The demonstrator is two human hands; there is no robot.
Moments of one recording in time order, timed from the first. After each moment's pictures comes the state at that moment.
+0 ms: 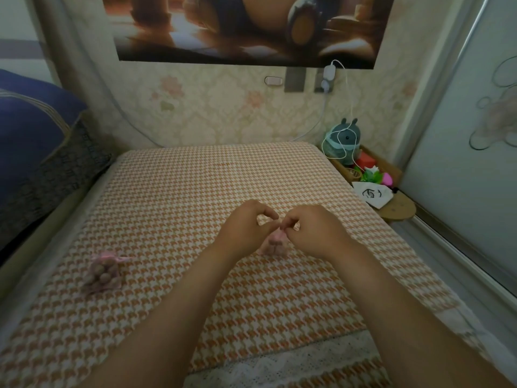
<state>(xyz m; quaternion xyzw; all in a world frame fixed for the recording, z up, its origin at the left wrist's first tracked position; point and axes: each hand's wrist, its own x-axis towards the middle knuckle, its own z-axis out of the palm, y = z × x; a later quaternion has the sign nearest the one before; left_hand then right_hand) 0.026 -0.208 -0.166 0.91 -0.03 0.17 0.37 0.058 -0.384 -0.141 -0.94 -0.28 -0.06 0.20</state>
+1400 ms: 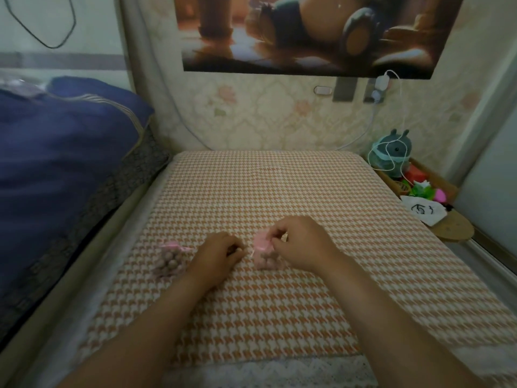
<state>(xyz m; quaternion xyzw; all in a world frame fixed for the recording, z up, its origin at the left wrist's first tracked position) -0.053 -0.068 -0.222 0.95 0.03 0.17 0.24 0.007 -0.280 -0.137 -0.90 -0.35 -0.01 0.26</state>
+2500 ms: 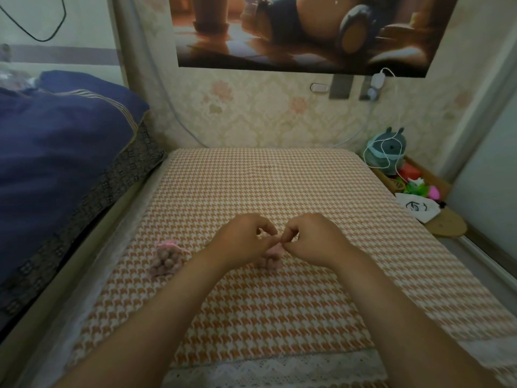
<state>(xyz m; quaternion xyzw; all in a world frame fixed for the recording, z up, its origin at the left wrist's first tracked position) -0.047 -0.124 -0.150 0.95 0.01 0.12 0.29 0.021 -0.299 -0.135 -0.92 -0.35 0.01 0.20</state>
